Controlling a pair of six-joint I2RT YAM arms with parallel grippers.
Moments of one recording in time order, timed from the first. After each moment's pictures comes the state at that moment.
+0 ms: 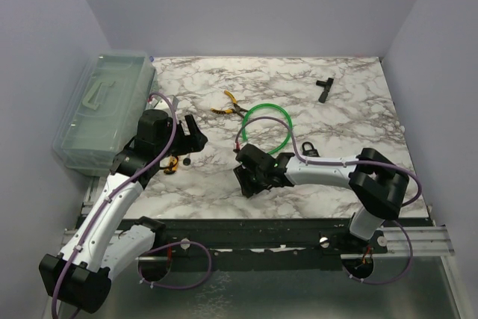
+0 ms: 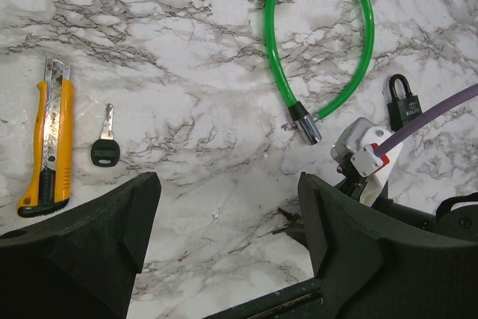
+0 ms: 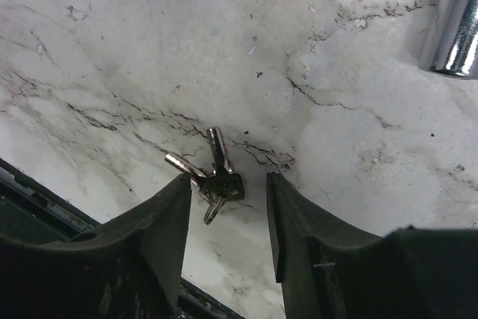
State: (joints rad) left arm -0.34 0.89 0.86 -0.54 0.11 -0.47; right arm 1.05 1.69 0.96 -0.32 0.04 0.47
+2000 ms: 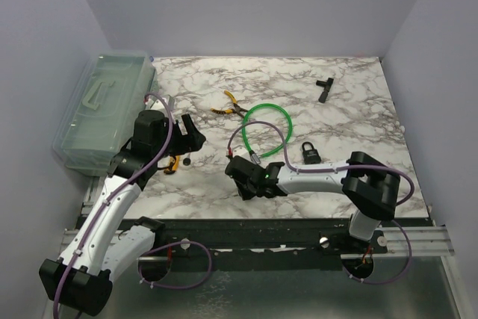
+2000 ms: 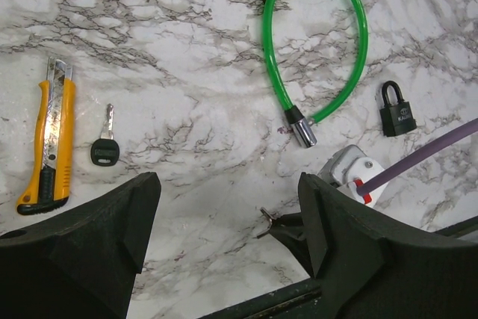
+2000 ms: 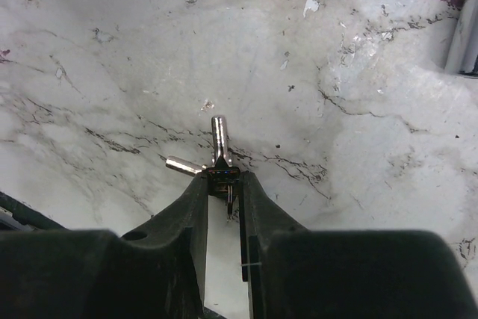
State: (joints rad) left arm -0.31 0.88 0.85 -0.55 0.12 -0.49; right arm 1.16 1.74 1.00 -0.30 0.24 0.53
